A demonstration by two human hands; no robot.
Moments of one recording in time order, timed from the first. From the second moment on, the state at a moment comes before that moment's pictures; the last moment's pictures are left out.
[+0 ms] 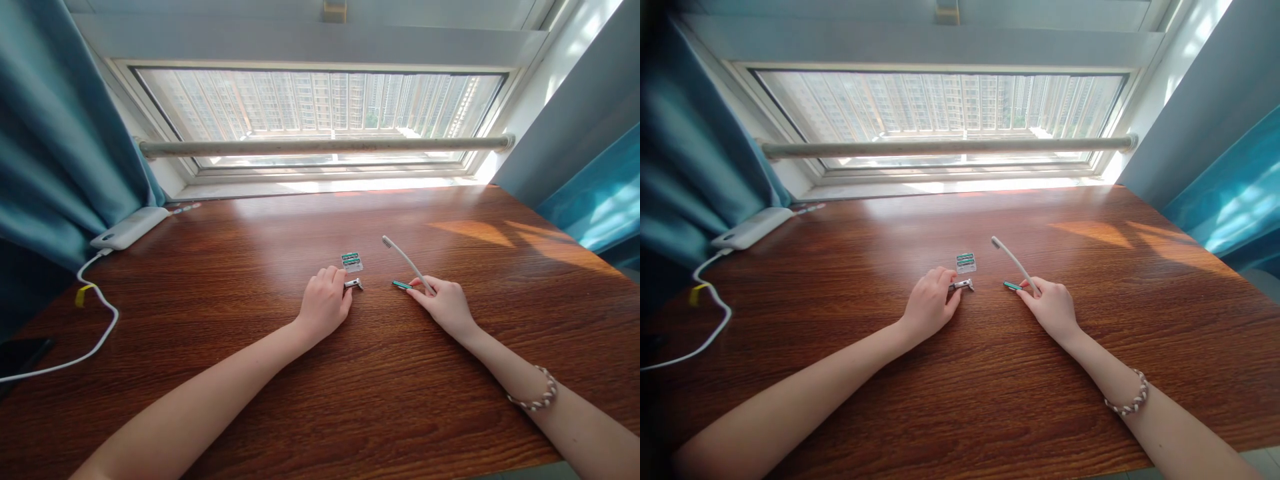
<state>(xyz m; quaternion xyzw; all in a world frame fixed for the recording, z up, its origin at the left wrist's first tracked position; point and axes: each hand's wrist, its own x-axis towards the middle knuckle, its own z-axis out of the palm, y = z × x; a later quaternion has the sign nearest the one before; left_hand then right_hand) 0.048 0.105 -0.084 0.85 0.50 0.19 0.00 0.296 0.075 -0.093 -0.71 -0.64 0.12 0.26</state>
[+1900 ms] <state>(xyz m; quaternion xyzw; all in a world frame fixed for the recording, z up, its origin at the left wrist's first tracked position) 0.058 0.104 -0.081 0.44 0.33 0.46 0.70 0.335 0.098 -0.093 -0.69 -0.67 0.05 0.26</state>
